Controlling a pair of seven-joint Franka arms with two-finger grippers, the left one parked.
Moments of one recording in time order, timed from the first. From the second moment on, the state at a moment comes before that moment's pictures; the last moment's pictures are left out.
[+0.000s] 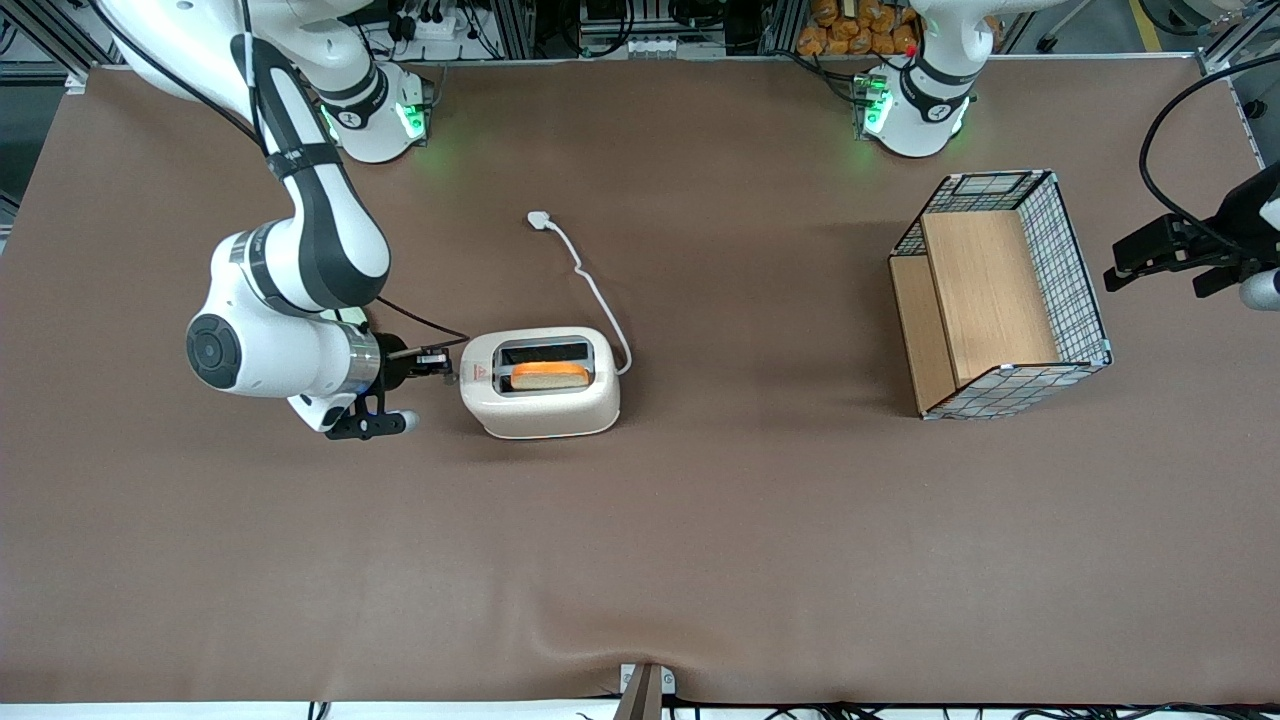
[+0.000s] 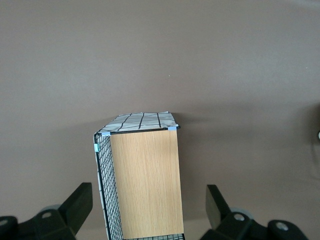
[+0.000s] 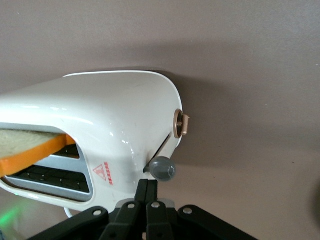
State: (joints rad) arm 0.29 0.40 -0.04 -1.77 0.44 1.94 0.01
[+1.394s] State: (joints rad) arm 0.21 0.48 -0.05 -1.79 0.68 1.94 -0.19
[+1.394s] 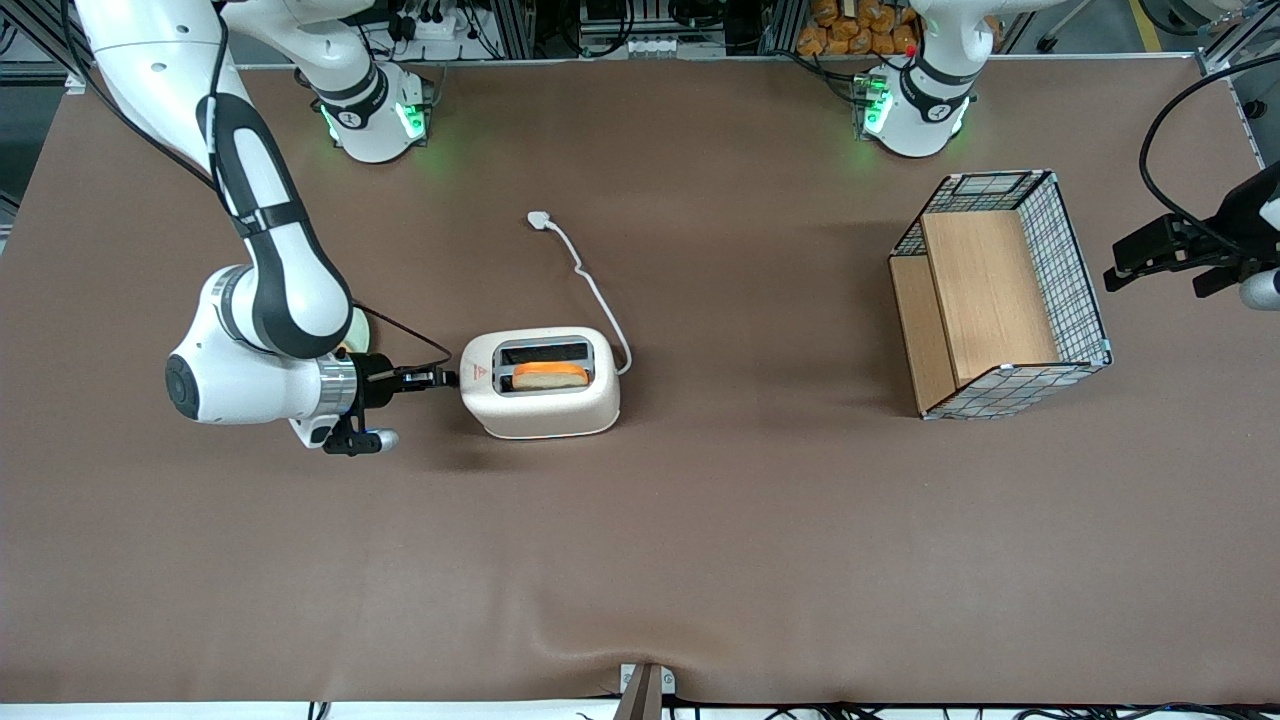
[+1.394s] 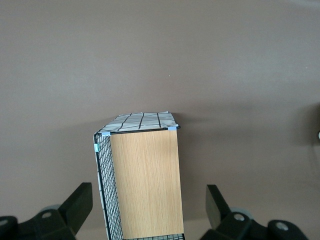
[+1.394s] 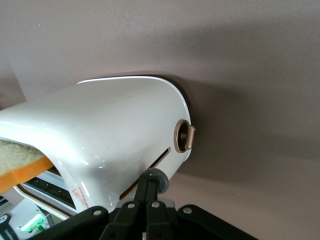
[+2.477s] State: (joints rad) arm 0.15 0.58 -0.06 -1.81 0.90 1.91 -0.47
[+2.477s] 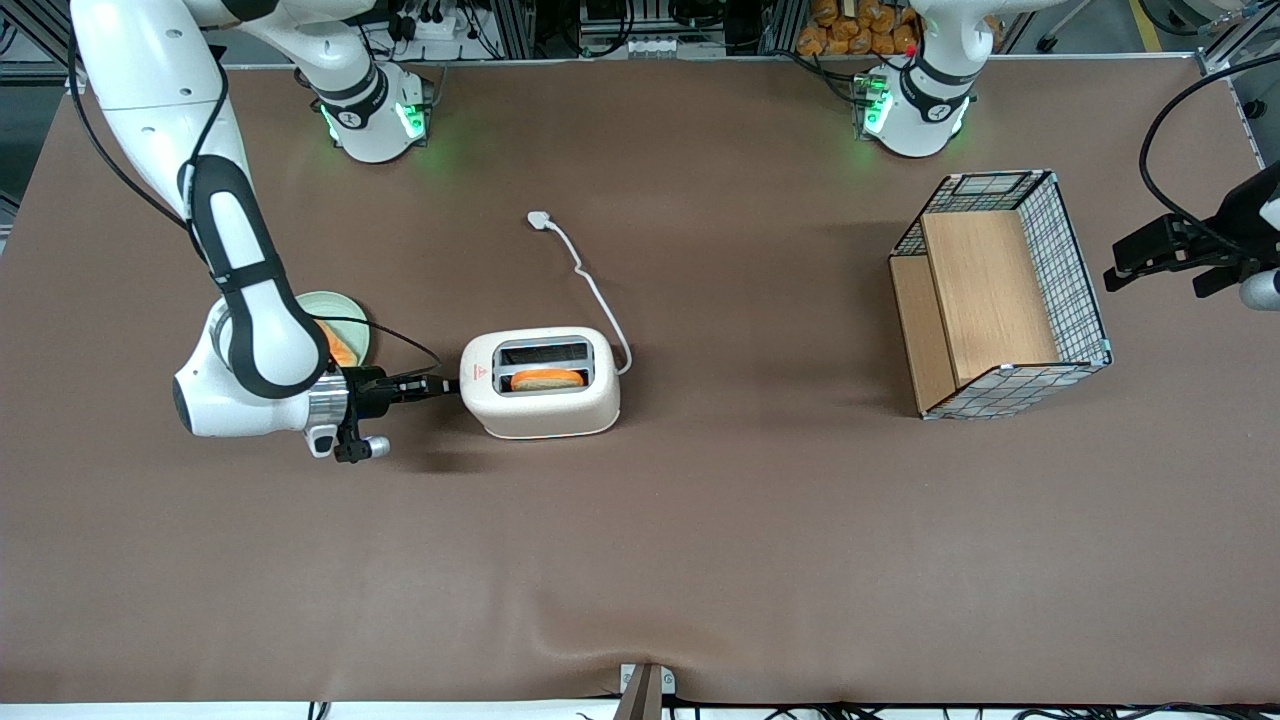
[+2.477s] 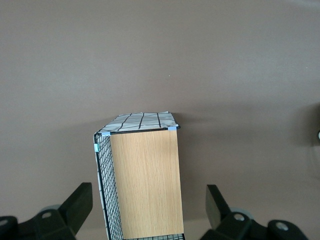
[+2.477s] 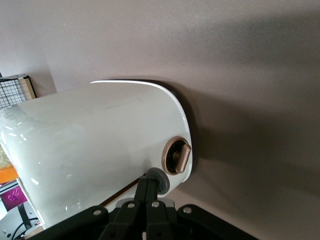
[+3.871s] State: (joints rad) arm 0.13 0.42 -0.24 -1.67 0.53 1.77 -0.43
